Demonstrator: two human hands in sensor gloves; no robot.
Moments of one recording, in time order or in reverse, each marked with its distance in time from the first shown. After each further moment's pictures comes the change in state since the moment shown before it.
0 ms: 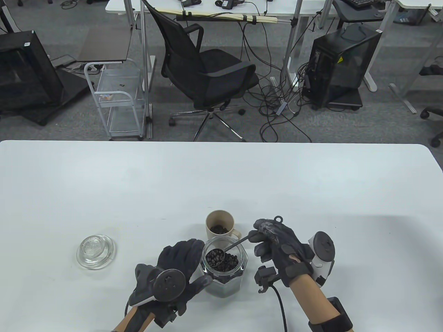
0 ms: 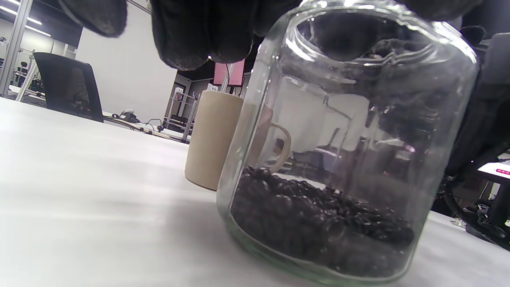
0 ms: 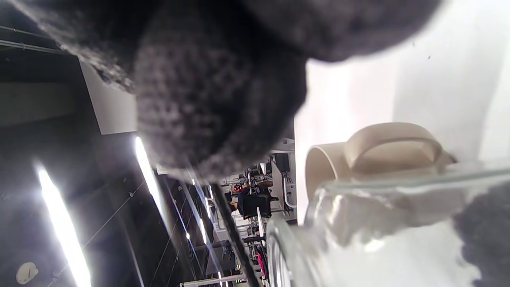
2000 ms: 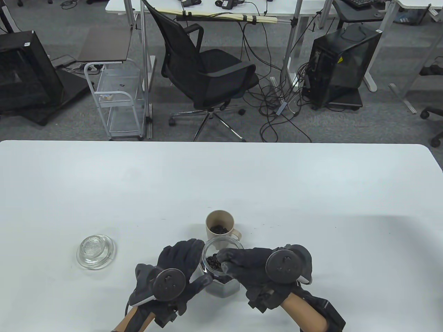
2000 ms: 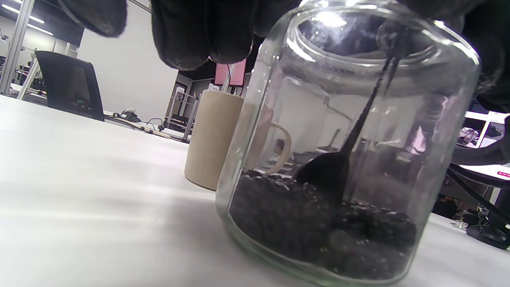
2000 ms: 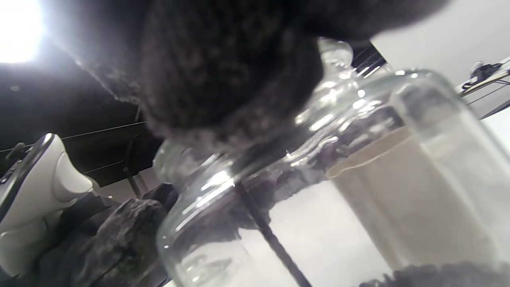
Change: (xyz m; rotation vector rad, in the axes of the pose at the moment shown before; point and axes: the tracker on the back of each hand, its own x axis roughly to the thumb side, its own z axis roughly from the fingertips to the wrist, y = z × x) left_hand -0.001 0.000 -0.001 0.001 0.005 0.008; right_hand 0.050 0.080 0.052 0.404 -0.739 0.854
